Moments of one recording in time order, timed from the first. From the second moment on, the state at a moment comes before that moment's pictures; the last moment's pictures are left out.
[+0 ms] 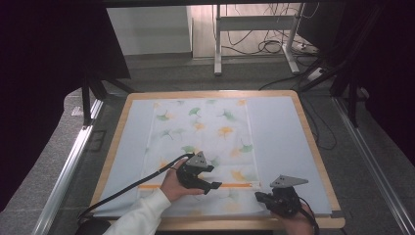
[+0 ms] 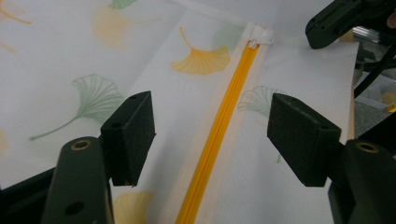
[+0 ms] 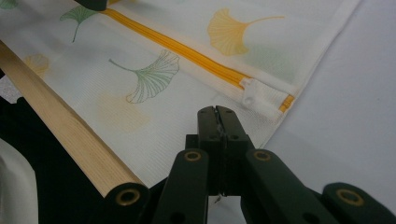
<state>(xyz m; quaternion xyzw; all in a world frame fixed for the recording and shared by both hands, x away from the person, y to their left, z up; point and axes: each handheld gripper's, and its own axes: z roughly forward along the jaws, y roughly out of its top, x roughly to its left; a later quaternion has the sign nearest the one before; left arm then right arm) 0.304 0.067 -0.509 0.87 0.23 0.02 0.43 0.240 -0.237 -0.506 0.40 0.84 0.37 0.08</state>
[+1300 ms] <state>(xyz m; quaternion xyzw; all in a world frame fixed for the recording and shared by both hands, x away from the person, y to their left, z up) 0.314 -0.014 -0.514 0.89 0.18 0.01 0.42 0.237 -0.240 -0.509 0.40 0.84 0.36 0.07</state>
